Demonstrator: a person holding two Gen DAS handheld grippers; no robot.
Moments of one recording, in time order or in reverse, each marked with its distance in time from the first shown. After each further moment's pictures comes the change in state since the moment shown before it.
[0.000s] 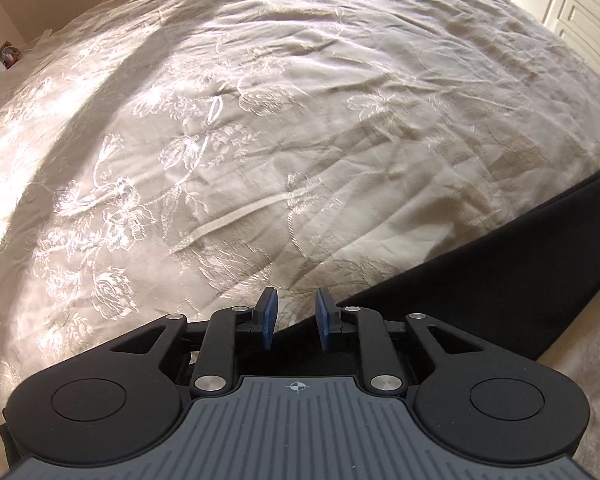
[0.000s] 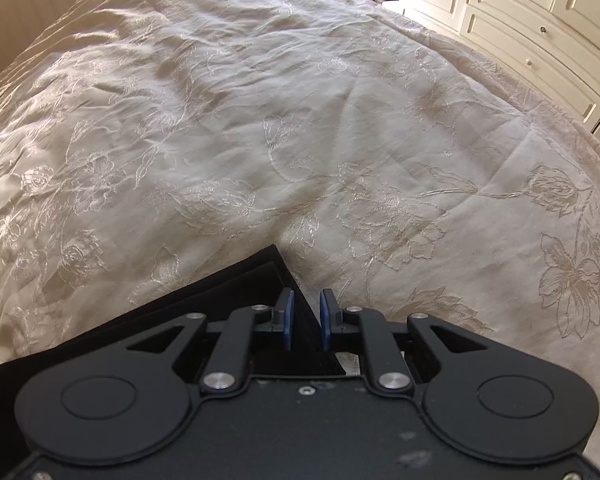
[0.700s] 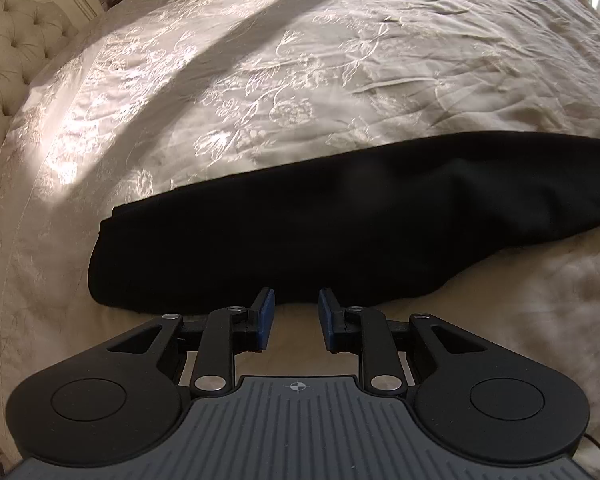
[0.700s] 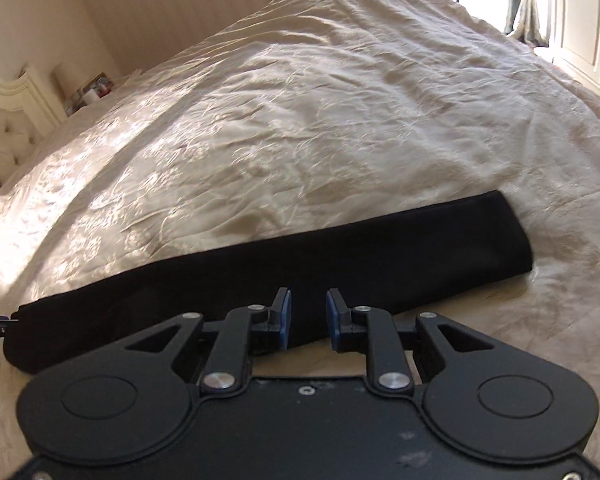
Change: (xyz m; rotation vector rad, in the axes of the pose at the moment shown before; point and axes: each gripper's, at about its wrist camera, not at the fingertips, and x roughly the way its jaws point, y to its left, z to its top) left arm -0.092 0.047 -0.168 -0.250 0.100 0.263; right arm -0.128 0.080 -0.110 -0.247 -0.023 0.465
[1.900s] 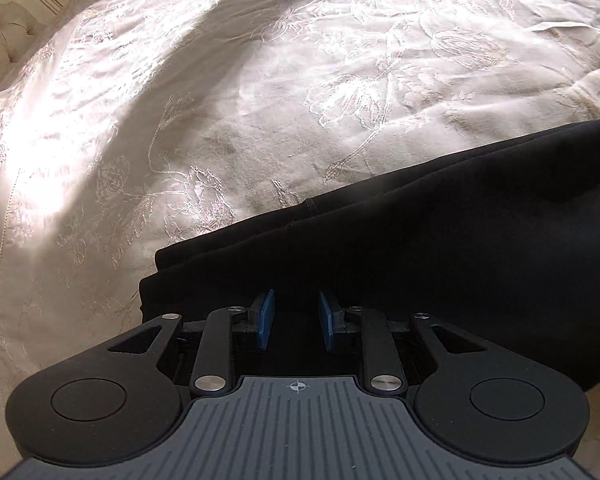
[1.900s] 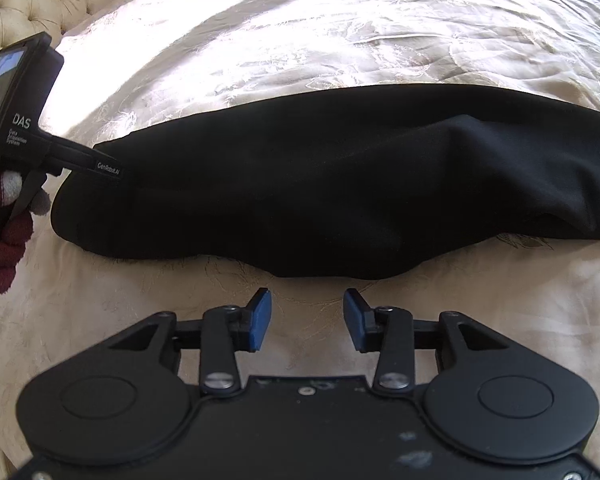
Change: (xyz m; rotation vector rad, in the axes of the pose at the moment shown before) left arm 0.156 0.135 0.049 0.157 0.063 0.004; right arm 0.106 0.263 -0.112 -0.222 0.275 0.076
